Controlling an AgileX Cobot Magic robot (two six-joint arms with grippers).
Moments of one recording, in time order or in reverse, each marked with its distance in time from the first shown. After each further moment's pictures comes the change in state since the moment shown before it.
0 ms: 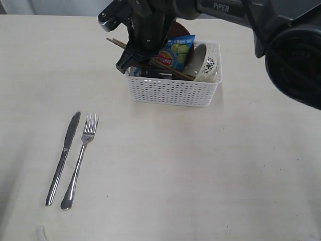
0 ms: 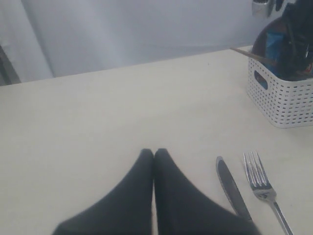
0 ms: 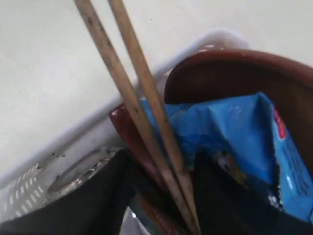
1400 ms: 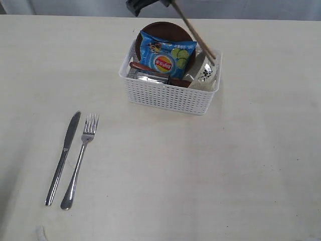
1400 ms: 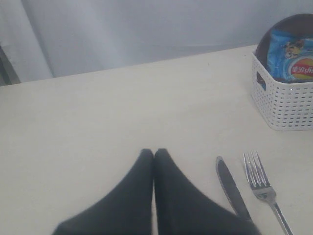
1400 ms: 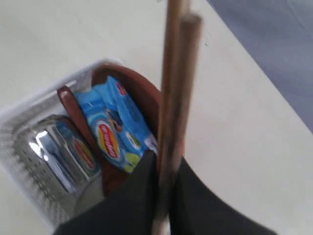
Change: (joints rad) left arm 0.000 0.000 0.000 0.000 0.000 0.000; right arm 0.008 -0.291 -0.032 -0.138 0.230 0.055
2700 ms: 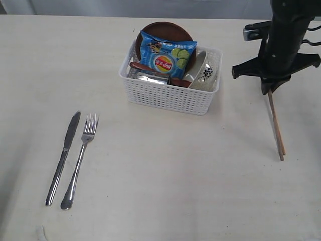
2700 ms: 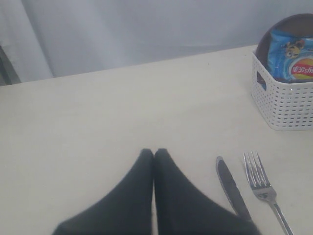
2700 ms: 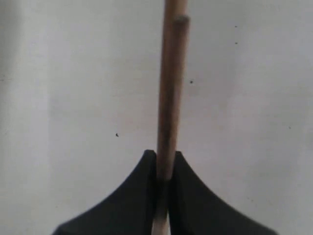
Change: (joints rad) left arm 0.000 0.000 0.000 0.000 0.000 0.000; right arm -0.507 -0.010 0.651 0.173 -0.231 0.285
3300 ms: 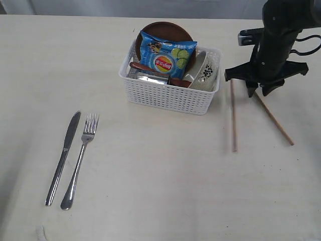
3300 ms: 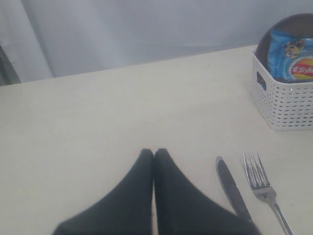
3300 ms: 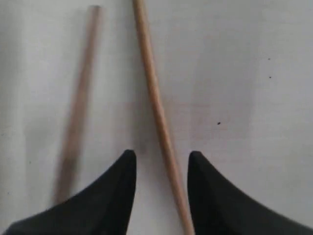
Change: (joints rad) left arm 0.000 0.000 0.000 0.000 0.000 0.000; right arm 0.000 0.074 0.001 0.006 -0.125 0.066
